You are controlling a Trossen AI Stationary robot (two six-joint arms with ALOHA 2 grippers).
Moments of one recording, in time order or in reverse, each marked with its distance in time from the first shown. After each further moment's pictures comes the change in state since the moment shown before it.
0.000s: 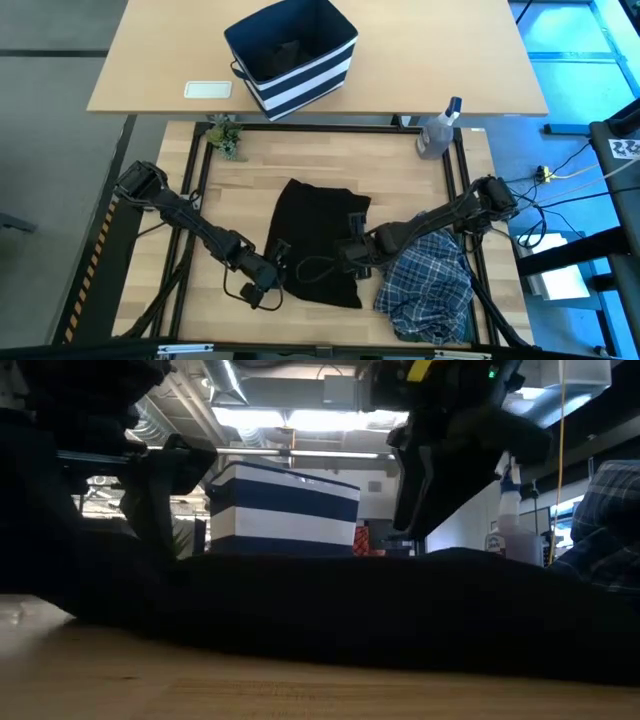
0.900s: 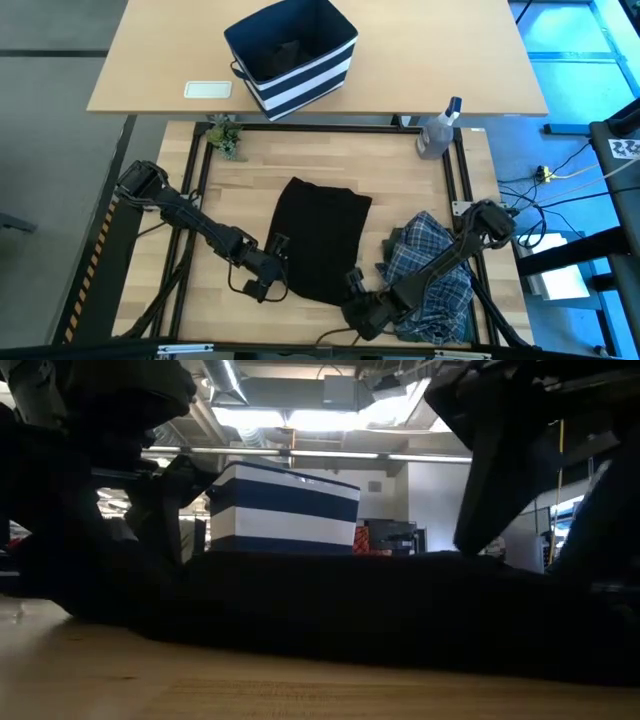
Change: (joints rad) left arm 0.041 0.000 0.001 -0.054 0.000 -0.109; right arm 0.319 0.138 0.001 0.343 -0.019 0.004
